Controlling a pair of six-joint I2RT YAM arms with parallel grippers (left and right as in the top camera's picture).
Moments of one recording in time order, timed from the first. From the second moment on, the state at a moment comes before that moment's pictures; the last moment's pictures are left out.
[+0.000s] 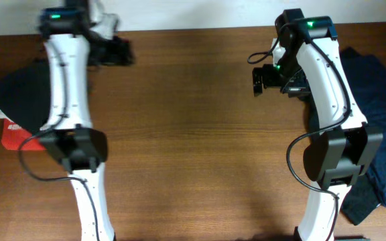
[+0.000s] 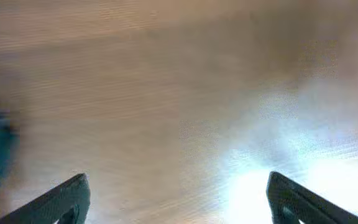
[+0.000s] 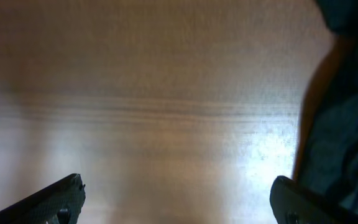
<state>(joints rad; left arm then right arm) -0.02 2.44 2.74 -1.58 0.24 0.11 0.09 2.13 2.15 -1.59 -0.07 0.13</state>
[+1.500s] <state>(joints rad) -0.18 0.75 1.08 -0.86 0.07 0.02 -0.04 0.79 1.14 -1.15 -0.18 0.02</state>
